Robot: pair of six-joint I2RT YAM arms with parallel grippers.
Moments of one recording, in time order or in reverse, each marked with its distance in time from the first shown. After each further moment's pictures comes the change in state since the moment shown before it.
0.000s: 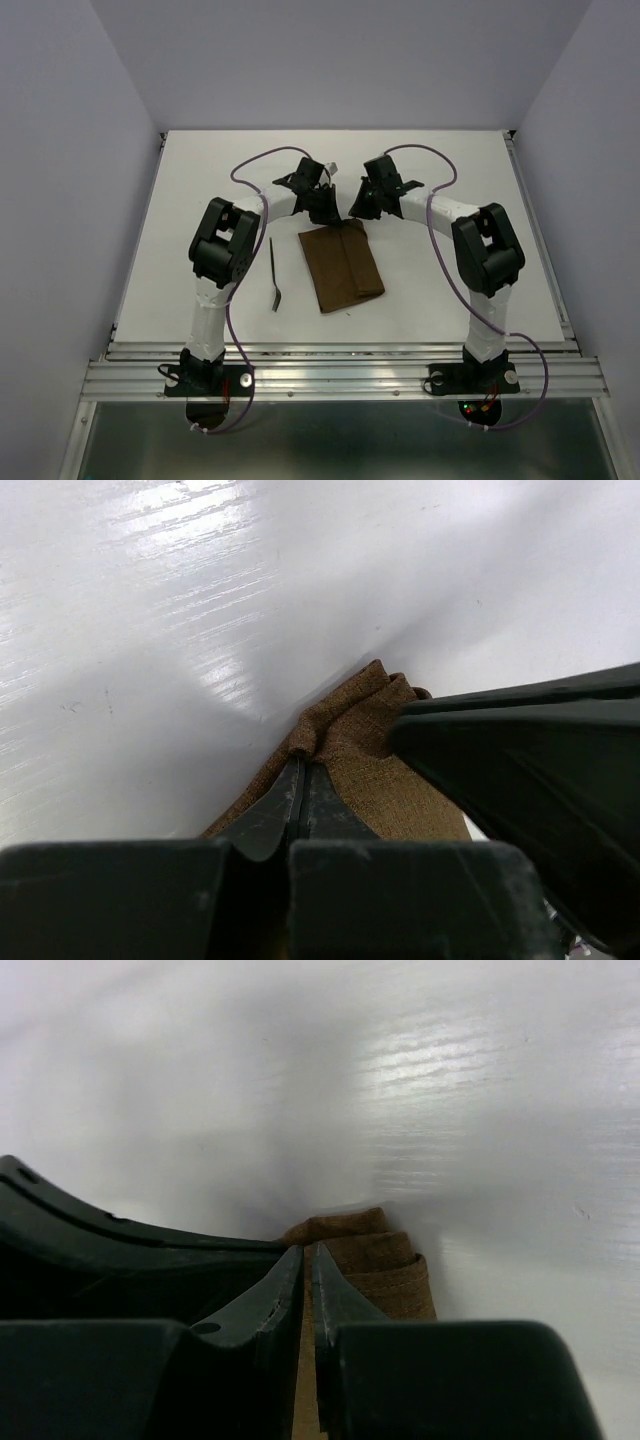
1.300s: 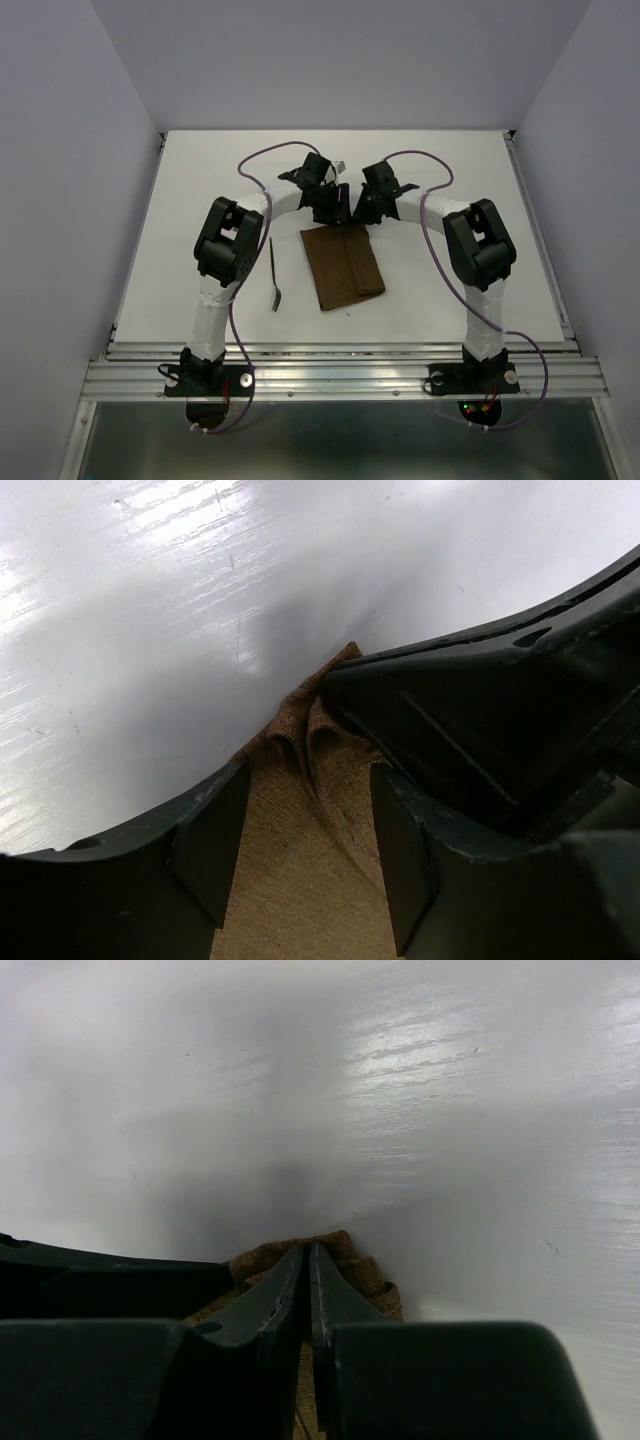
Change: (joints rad) left arm -0.026 0.039 0.110 -0.114 0.007 0.079; right arm -0.008 0.054 0.005 0.003 -0.012 -0.002
